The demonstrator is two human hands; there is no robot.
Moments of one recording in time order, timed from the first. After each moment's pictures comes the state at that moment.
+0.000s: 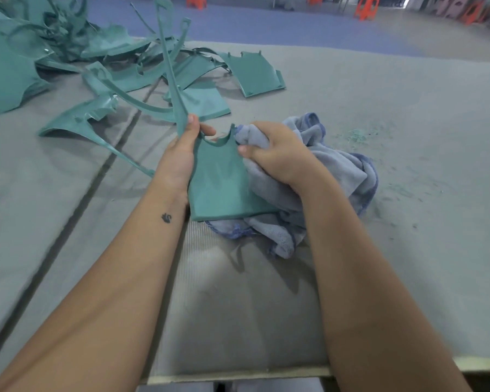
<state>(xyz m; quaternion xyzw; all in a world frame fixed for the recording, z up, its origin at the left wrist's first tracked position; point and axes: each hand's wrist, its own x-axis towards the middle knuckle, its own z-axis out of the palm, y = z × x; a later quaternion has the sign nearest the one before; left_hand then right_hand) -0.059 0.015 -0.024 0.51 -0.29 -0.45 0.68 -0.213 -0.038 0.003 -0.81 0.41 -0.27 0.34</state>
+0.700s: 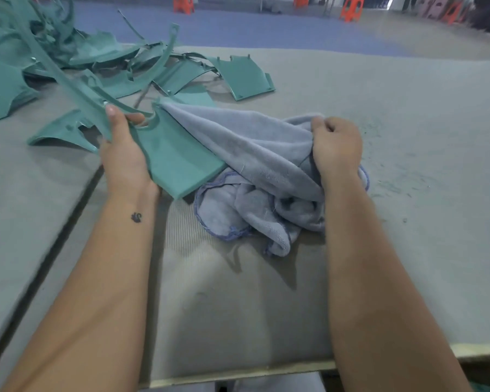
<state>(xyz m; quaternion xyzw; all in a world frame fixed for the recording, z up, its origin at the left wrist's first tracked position) -0.028 0.020 -0.011 0.48 -0.15 -0.28 0.82 -0.268 -0.065 -0.002 -0.58 0.63 -0.47 0.21</state>
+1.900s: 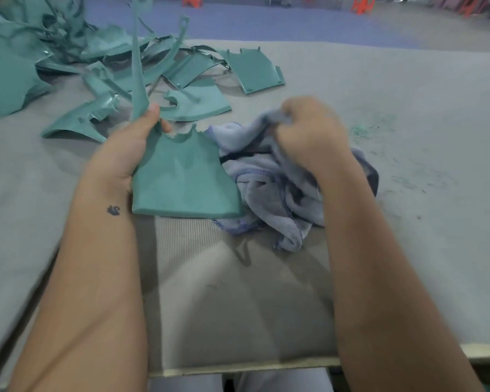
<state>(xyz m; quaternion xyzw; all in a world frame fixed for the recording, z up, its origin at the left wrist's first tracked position) -0.002 0.047 0.000 0.57 -0.31 -0.43 0.63 -0.225 -0.024 0.039 -0.79 0.57 -0.22 0.09</state>
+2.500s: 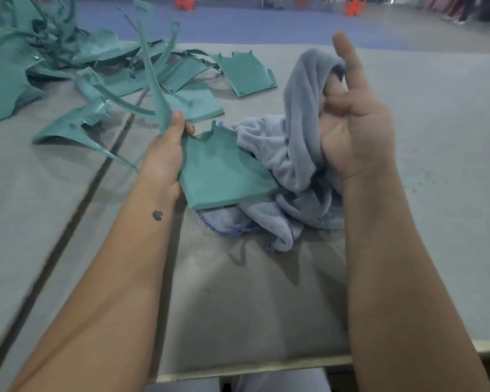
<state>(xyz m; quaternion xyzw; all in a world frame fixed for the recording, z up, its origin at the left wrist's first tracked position) -0.054 0.014 -0.012 0.52 -0.21 -0.47 0.68 -0.272 -0.037 0.033 -0.40 0.01 -0.53 0.75</state>
